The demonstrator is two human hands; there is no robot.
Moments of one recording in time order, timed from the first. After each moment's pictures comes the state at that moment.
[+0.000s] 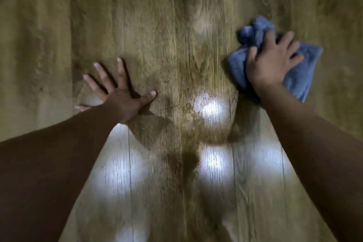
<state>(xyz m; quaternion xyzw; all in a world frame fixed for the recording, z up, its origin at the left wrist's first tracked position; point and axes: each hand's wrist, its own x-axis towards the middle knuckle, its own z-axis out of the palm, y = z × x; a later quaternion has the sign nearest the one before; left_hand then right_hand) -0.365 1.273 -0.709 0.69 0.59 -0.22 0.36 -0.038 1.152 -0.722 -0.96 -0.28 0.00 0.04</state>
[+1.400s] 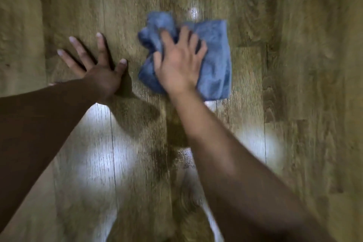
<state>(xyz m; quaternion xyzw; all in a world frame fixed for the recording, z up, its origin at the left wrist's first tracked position) -0.361 1.265 -0.716 0.70 0.62 -0.18 0.31 -0.203 1.184 -0.721 -0.89 -0.45 0.03 0.08</state>
